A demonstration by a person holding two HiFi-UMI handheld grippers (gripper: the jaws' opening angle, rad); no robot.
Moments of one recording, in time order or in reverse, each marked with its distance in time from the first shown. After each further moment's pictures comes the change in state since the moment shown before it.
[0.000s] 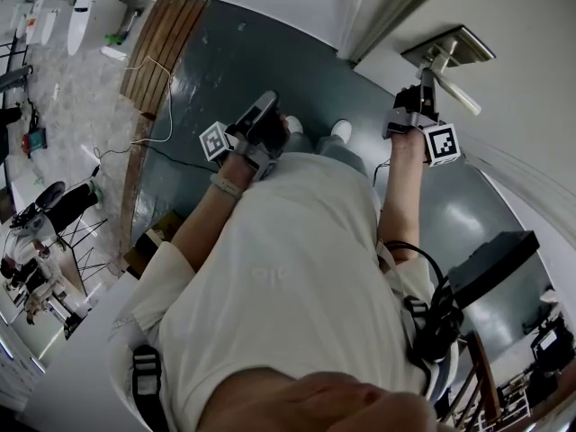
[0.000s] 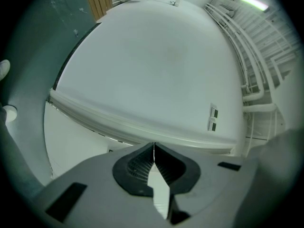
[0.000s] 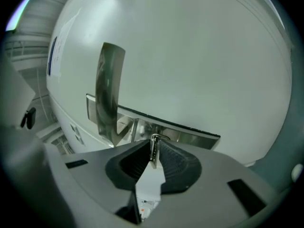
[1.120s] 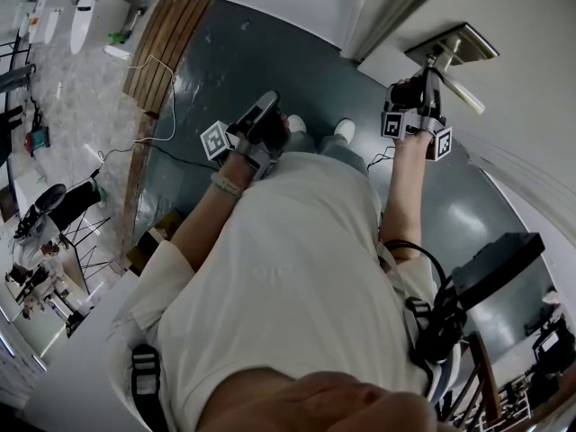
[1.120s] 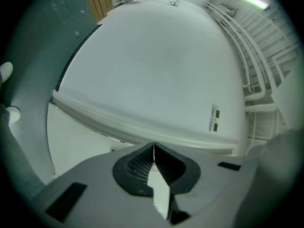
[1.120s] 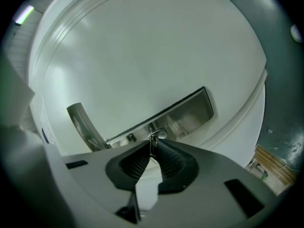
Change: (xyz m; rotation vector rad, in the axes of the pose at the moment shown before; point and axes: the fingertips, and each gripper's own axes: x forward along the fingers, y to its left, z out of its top) left arm -0.007 0.005 0.003 0.001 0.000 0.027; right arm 0.001 -0.021 -0.005 0.765 -0.148 0.233
